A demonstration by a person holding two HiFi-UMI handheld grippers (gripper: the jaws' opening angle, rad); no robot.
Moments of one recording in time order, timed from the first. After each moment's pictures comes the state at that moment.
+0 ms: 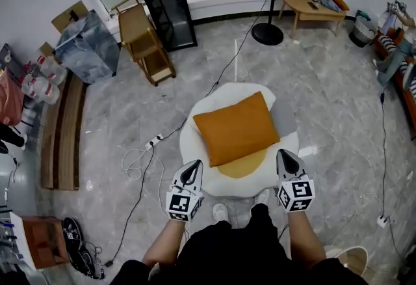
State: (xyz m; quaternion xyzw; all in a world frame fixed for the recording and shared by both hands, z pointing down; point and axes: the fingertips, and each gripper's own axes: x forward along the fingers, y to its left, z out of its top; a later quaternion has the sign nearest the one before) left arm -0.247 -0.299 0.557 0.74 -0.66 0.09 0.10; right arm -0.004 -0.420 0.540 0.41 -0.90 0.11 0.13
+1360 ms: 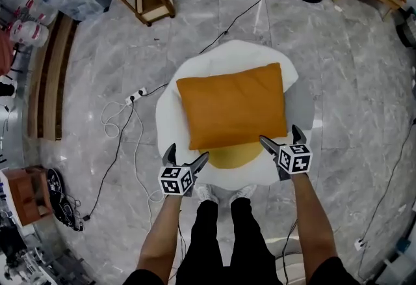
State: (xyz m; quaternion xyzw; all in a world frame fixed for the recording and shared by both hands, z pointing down) left arm -0.261 -0.406 0.918 0.57 -0.70 0.10 0.41; right arm -0.032 -0.628 0.925 0.25 -0.86 0.28 0.34
